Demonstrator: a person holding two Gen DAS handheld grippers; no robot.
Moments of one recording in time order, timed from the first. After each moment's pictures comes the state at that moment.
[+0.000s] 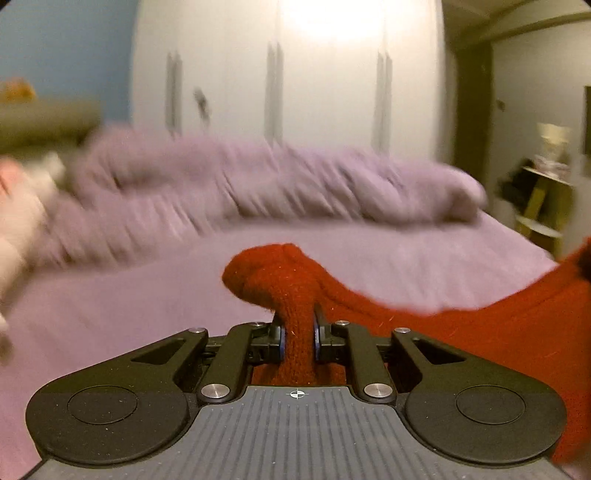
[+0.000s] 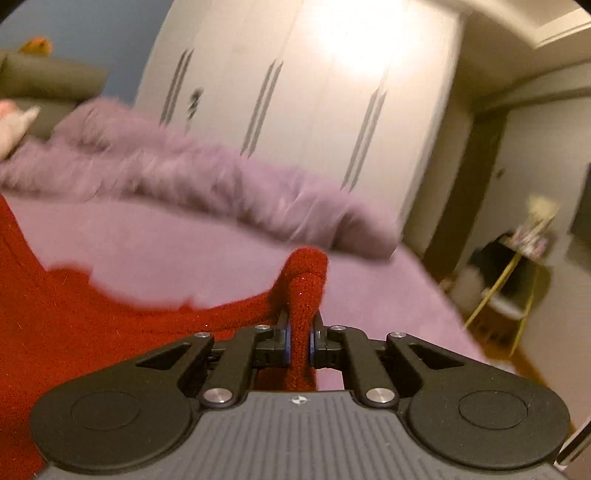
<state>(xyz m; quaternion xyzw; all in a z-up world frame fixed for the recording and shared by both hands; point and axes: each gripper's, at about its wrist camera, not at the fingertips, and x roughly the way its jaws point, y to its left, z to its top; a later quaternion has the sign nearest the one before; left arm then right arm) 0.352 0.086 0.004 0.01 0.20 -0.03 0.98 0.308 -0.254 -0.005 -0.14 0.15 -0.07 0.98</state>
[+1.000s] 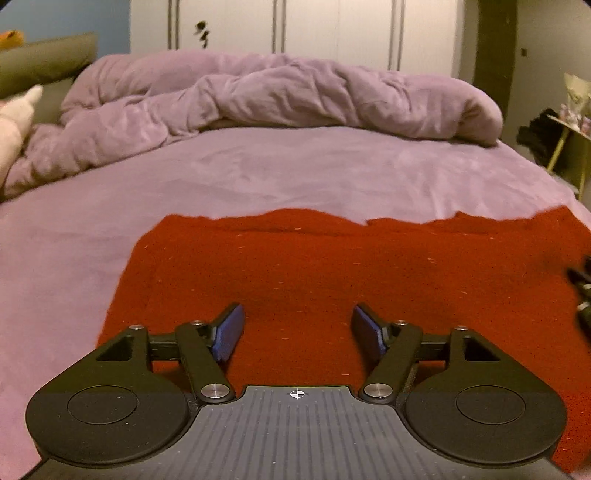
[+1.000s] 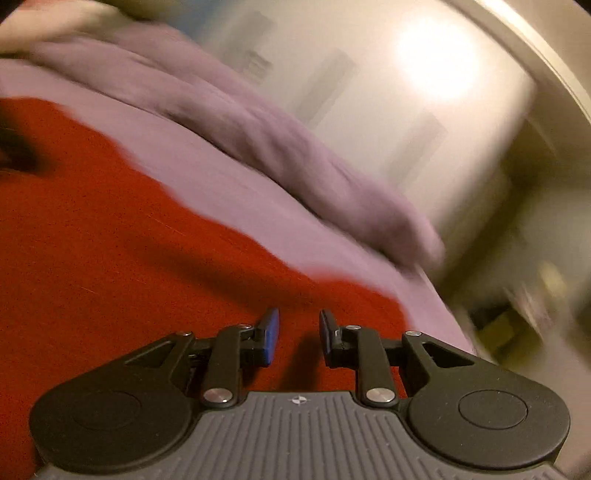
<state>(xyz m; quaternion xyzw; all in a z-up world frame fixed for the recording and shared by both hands) 0.394 0.022 -0.104 -0.01 0.32 -0.02 0.95 0.364 -0.229 -0.126 -0.23 0.21 -0.09 0.95</state>
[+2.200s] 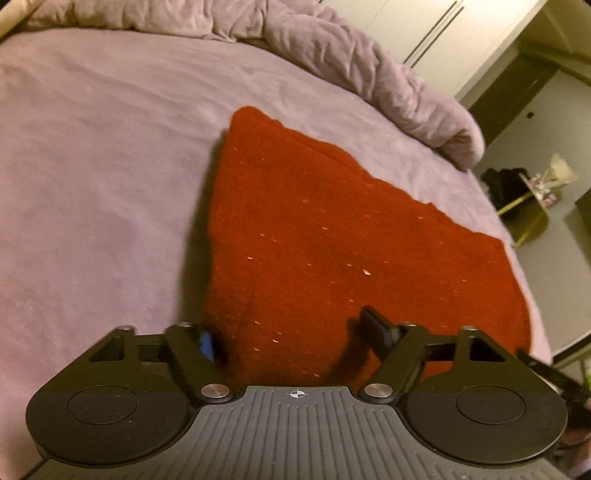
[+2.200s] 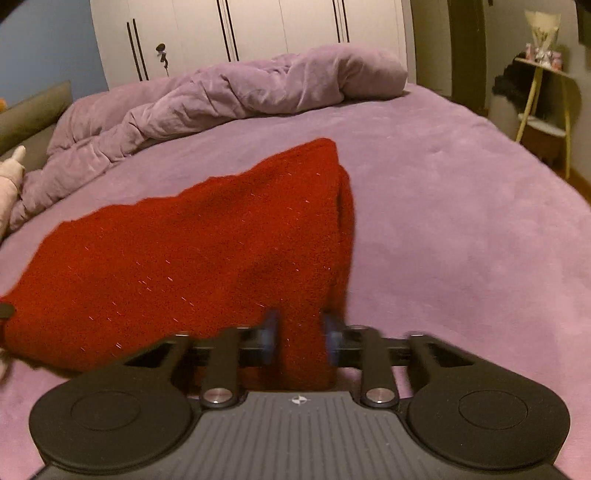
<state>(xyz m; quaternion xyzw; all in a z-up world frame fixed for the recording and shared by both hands) 0.321 0.134 -0.107 -0.21 0.42 -0.09 0.88 0.279 -0.314 -0.089 0.11 0.34 0.02 0.93</state>
